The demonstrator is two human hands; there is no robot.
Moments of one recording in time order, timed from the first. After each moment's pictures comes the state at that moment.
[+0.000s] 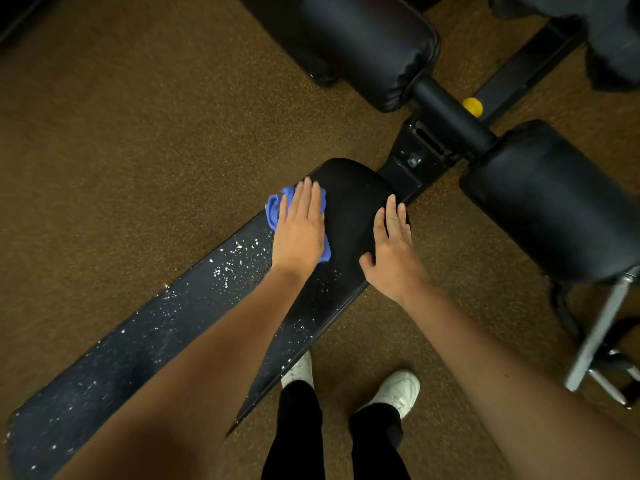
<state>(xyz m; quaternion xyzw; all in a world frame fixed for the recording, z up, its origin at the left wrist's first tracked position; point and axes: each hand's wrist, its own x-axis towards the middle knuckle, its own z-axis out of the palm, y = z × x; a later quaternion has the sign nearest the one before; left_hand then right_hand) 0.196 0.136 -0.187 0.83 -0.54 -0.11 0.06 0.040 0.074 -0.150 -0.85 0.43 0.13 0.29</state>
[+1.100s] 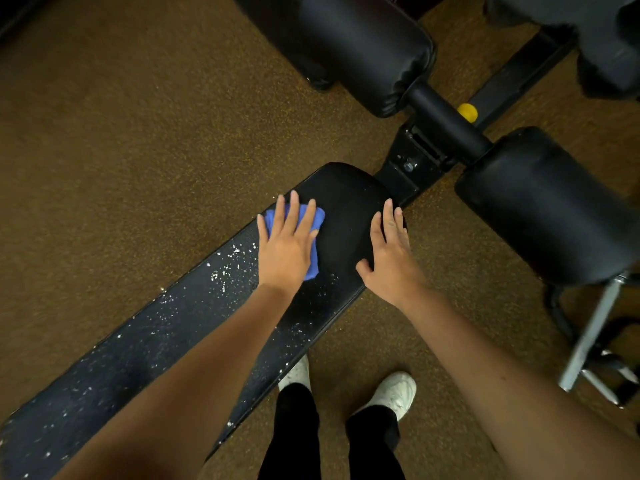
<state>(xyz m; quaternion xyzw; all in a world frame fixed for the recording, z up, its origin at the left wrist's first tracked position) 0.198 0.164 -0.186 0.84 -0.53 -0.12 0.00 0.037 0.073 -0.152 -0.85 0.42 0.13 0.29</state>
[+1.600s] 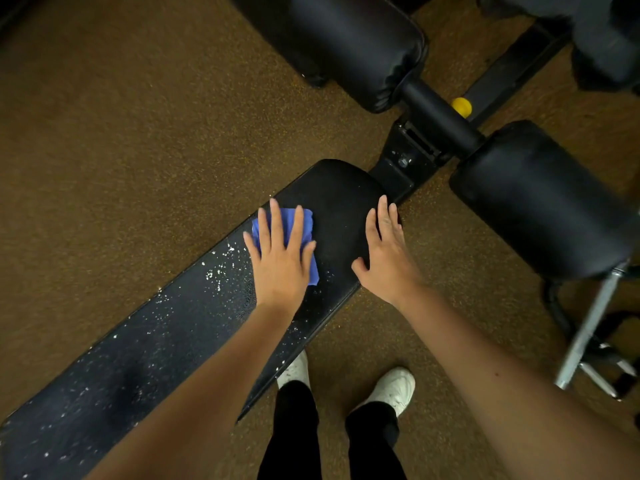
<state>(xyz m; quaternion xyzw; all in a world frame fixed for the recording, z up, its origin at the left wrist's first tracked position) 0.174 0.183 -0.183 0.87 -0.47 -0.10 0.03 0.035 0.073 -0.153 -0.86 0.41 0.12 0.29</state>
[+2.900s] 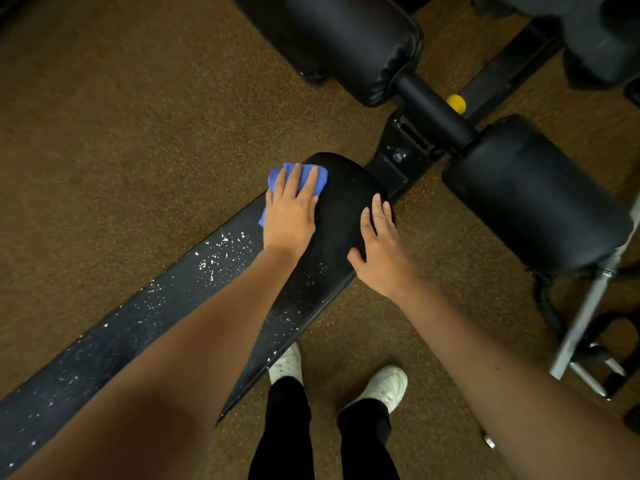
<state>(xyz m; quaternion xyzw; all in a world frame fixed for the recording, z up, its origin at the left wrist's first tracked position) 0.196 0.121 -0.183 0.84 -0.51 -0.14 0.13 0.028 0.073 -0.151 -0.85 0.40 0.13 0.31</state>
